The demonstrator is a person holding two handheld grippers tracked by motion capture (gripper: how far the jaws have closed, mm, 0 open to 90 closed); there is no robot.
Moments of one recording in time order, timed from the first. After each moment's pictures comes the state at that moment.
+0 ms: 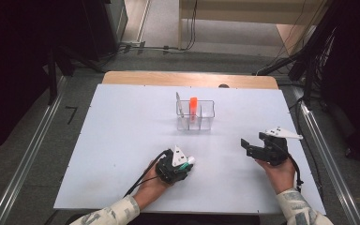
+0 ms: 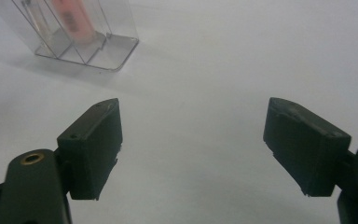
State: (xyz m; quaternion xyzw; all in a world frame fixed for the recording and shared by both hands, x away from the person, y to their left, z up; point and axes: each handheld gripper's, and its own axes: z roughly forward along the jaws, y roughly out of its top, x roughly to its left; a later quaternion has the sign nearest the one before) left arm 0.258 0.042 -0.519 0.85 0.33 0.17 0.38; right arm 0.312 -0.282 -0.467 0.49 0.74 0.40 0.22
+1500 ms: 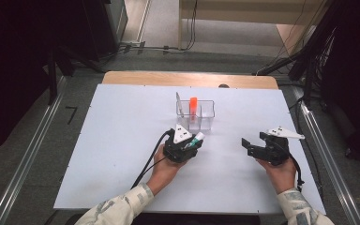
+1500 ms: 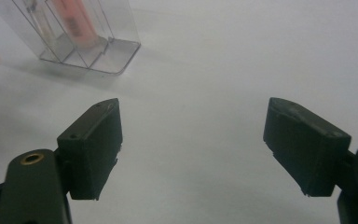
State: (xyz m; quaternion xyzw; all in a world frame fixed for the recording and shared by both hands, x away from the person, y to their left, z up) left arm 0.298 0.024 -0.479 0.76 0.39 0.18 0.48; right arm 0.312 -0.285 -0.465 0.49 0.74 0.40 0.21
